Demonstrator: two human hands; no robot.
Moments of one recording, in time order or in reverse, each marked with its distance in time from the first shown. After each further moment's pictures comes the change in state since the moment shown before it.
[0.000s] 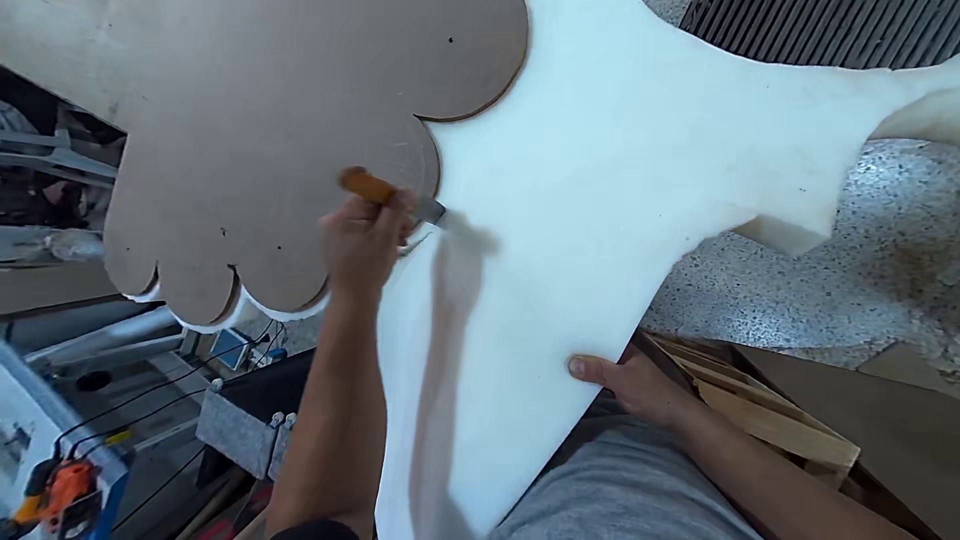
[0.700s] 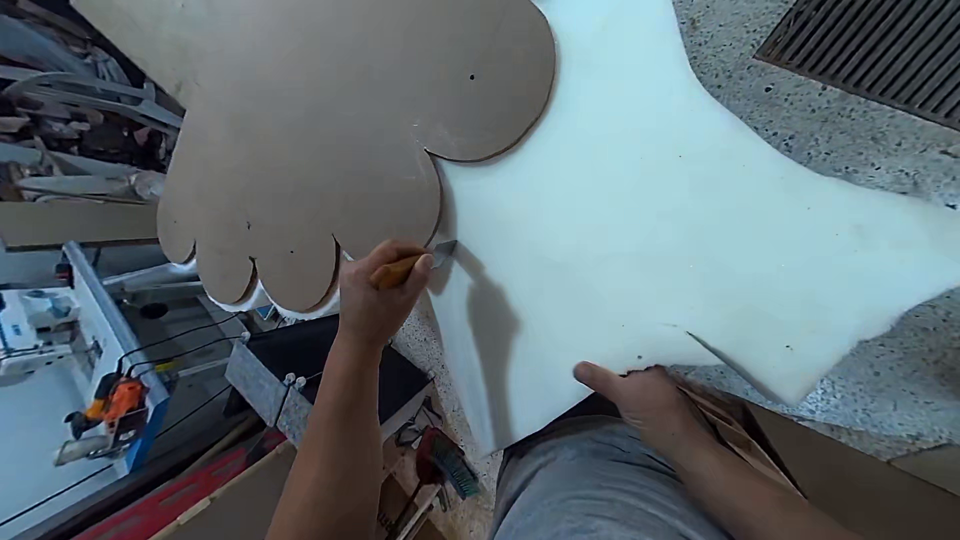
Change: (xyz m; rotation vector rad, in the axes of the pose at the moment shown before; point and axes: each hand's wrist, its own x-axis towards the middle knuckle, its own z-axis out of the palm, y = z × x) left_hand -0.001 0.022 0.028 0.361 -0.048 -0.020; right_hand 0.056 -0.065 -0.059 -0.151 0.242 -0.080
